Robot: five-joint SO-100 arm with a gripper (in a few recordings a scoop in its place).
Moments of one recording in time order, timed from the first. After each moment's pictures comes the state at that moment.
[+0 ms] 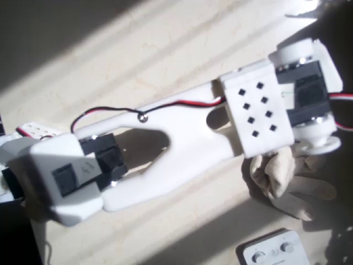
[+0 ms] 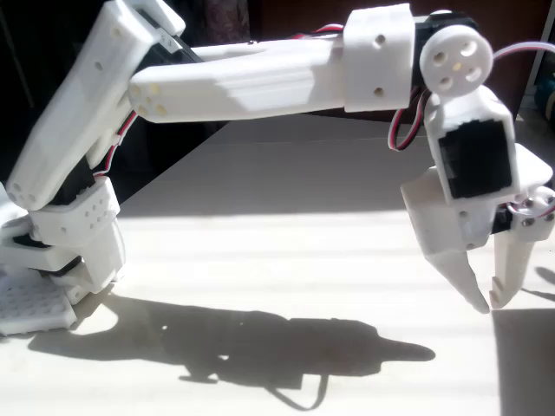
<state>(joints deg) -5.1 48.1 37.1 78.8 -10.2</state>
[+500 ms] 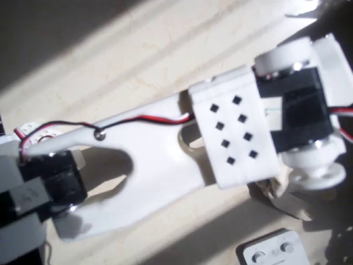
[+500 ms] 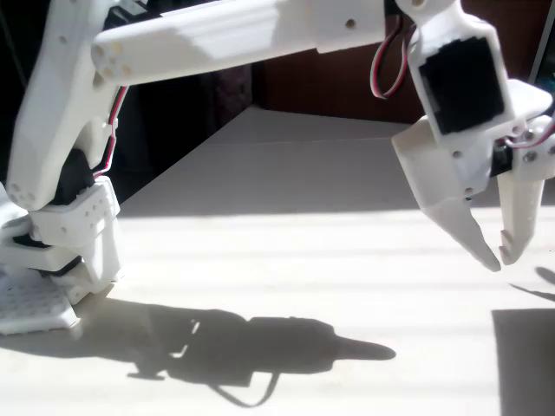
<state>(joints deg) -5.1 68.1 51.6 77.3 -10.2</state>
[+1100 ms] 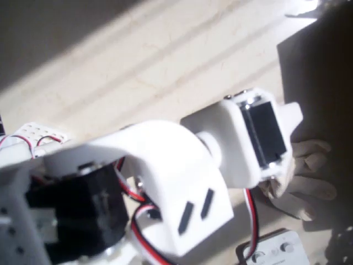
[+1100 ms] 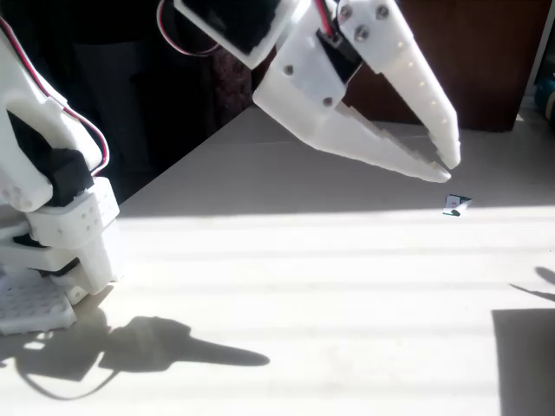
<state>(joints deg) -1.9 121.7 113.3 44.6 -10.2</state>
